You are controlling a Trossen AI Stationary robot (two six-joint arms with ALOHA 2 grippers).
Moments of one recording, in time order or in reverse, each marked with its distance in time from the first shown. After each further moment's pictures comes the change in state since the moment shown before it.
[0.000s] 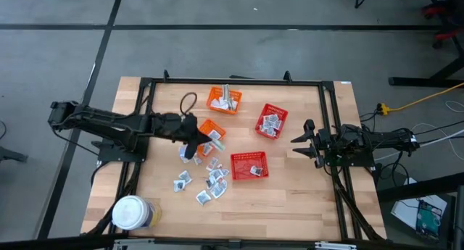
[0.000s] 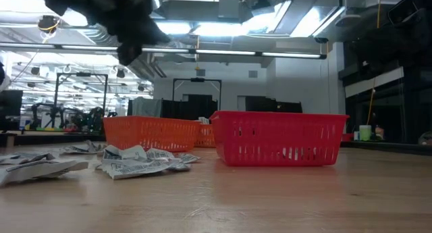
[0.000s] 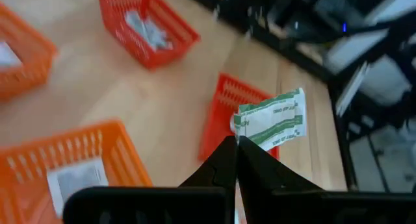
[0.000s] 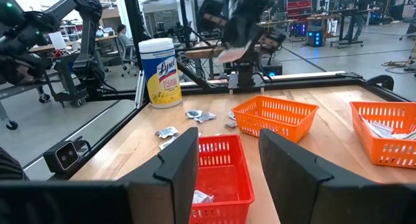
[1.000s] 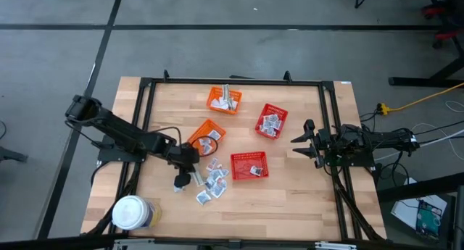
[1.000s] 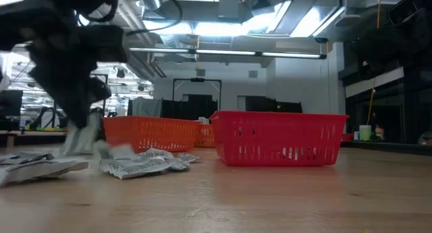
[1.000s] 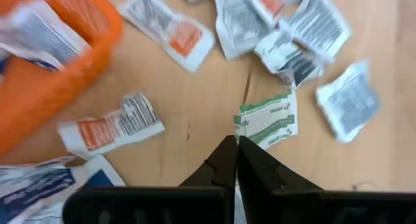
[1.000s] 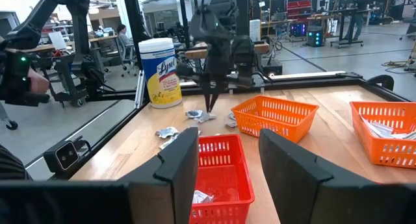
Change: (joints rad) left arm -0.267 0.296 -0.002 -0.299 0.076 0.063; right arm 0.000 0.000 0.000 0.000 0.000 0.000
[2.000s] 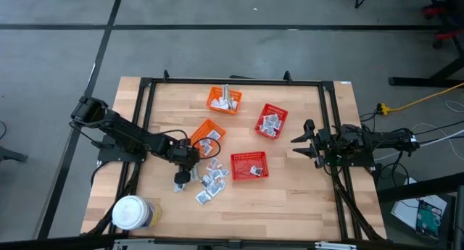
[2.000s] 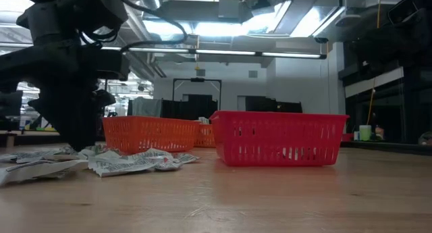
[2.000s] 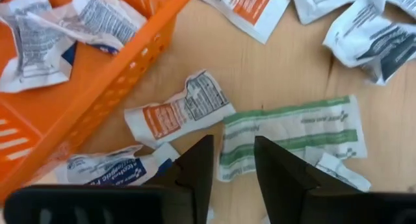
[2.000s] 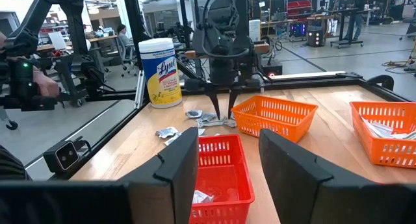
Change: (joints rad) left arm 0.014 0.084 0.006 -0.072 -0.134 0.144; right arm 0.000 0.000 0.000 0.000 0.000 0.000
